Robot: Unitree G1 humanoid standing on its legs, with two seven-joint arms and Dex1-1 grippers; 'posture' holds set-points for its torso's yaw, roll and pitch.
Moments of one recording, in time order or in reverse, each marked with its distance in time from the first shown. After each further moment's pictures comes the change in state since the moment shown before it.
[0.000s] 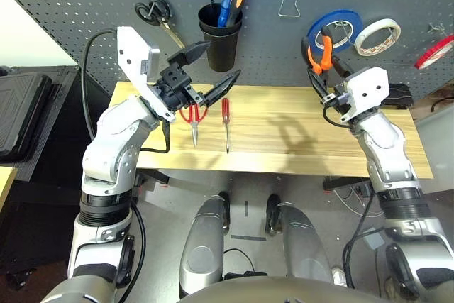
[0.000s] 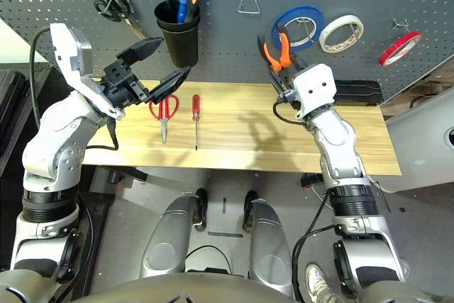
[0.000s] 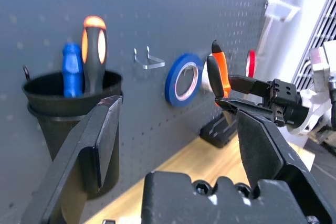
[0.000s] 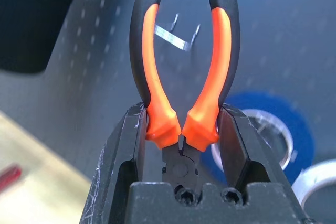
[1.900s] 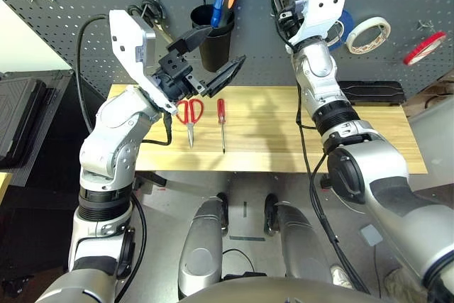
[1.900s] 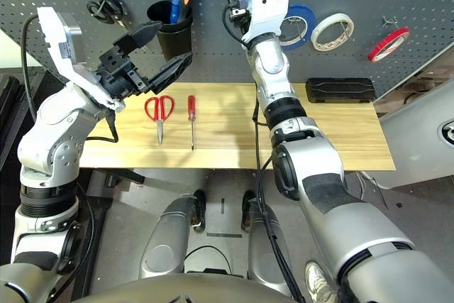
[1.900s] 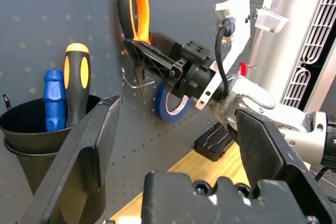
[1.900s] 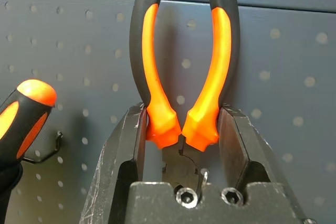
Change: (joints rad) left arm -0.036 0.009 -0.027 -0.025 -0.012 0.021 0.046; right arm -0.701 0.257 -0.057 0.863 -0.011 -0.288 -0.217
